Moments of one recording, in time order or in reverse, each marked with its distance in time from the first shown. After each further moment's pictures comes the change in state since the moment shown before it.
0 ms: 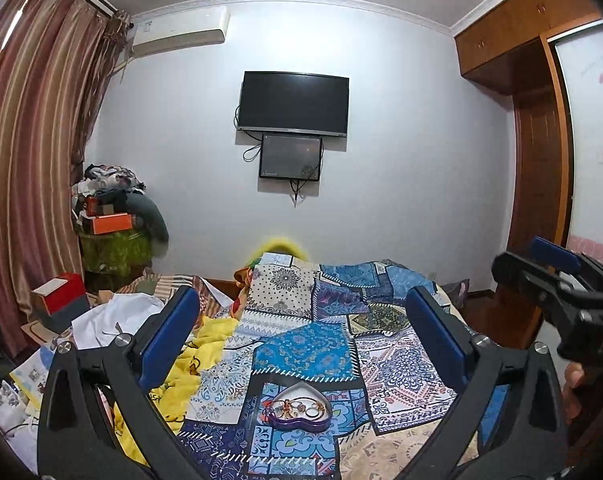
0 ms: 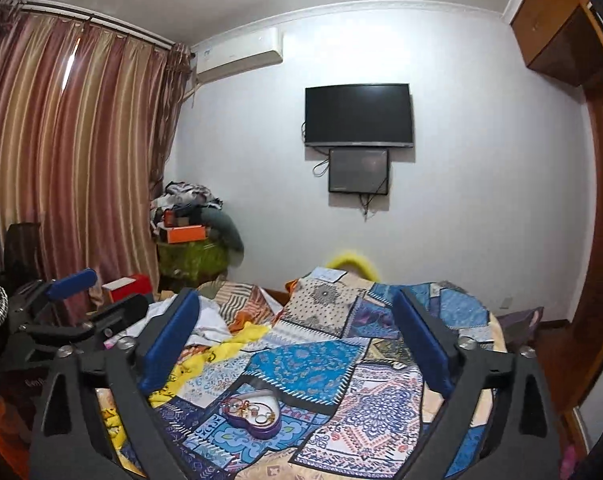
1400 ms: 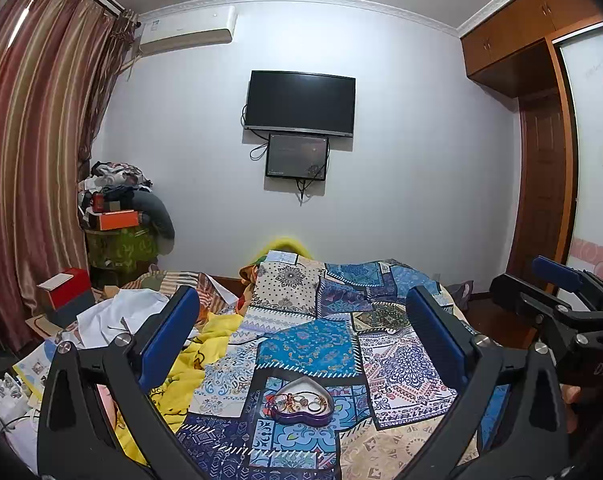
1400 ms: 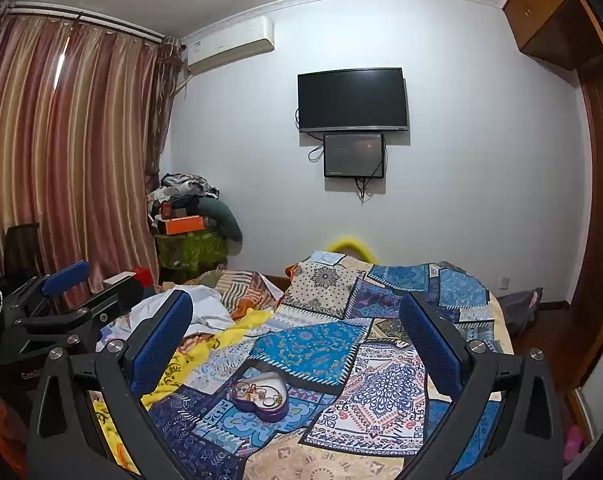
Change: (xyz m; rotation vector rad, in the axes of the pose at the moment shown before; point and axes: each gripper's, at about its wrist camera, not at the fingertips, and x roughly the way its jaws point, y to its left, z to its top) left arm -0.008 -0.006 -0.004 -0.007 0.007 0.022; right arm -0.012 -0.003 -0.012 0.035 0.052 0.001
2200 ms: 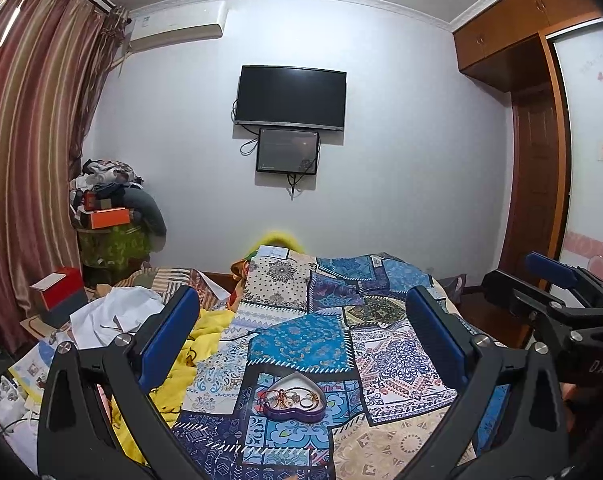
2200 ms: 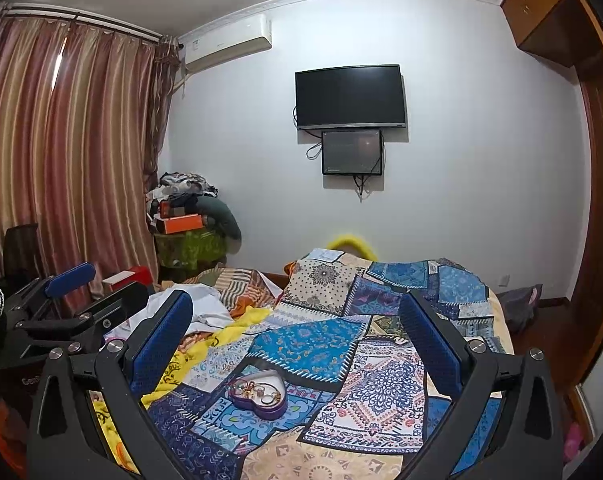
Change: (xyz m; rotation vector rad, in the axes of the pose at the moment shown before) left arm 0.006 -0.004 -0.002 0.012 0.018 -0.030; right arm 0.002 -0.005 0.001 0.011 0.010 -0.002
